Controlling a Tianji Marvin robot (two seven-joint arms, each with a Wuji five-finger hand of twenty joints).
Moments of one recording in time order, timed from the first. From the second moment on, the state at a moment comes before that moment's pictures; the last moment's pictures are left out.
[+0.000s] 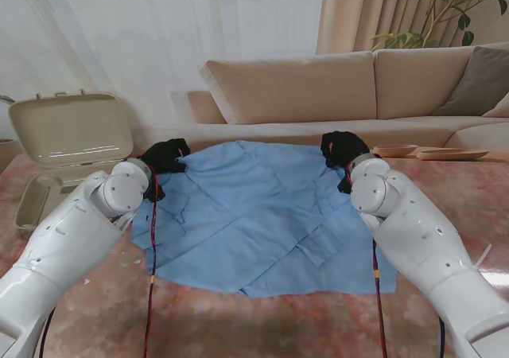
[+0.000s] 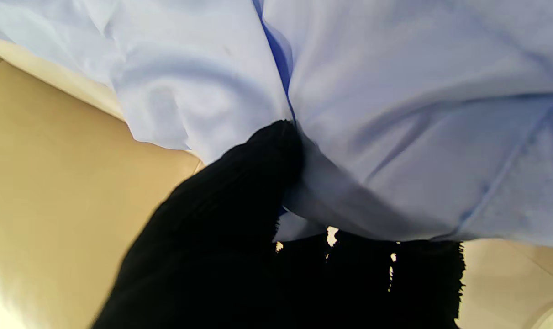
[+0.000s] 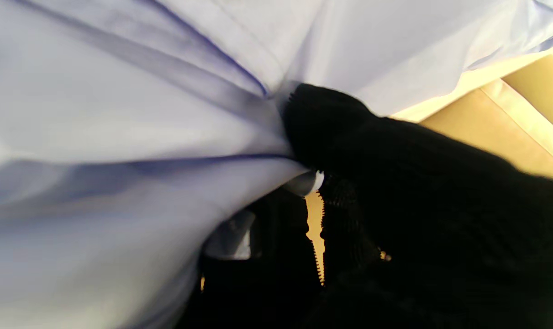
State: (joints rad) left arm 0.99 -1.16 -1.02 -1.03 0.40 0.00 -0.08; right arm -1.01 -1.16 1.05 -1.08 -0.56 0.11 -0.06; left_hand 1.11 -0.50 0.61 -0.10 0.40 0.12 1.12 0.79 0.84 0.13 0.76 1.08 0.92 0.26 1.12 1.19 0.53 0.29 1.55 1.12; right_hand 0.79 -0.96 1.23 -0.08 0.77 -0.07 1.35 0.73 1.01 0.15 1.08 0.99 1.27 0.03 1.52 0.93 0.99 0.17 1.78 0.85
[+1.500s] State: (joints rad) left arm 1.59 -1.11 -1.36 -1.63 0.61 0.01 -0.02; right arm -1.60 -1.12 1.40 -1.60 -0.71 -0.06 -0.19; left_hand 1.11 -0.50 0.58 -0.10 0.40 0.12 1.12 0.80 0.84 0.13 0.76 1.08 0.91 0.26 1.12 1.20 0.51 0.29 1.55 1.13; right_hand 0.80 -1.05 1.25 -0.08 0.82 -0.07 1.34 0.73 1.02 0.16 1.08 1.00 1.28 0.04 1.52 0.93 1.07 0.16 1.84 1.49
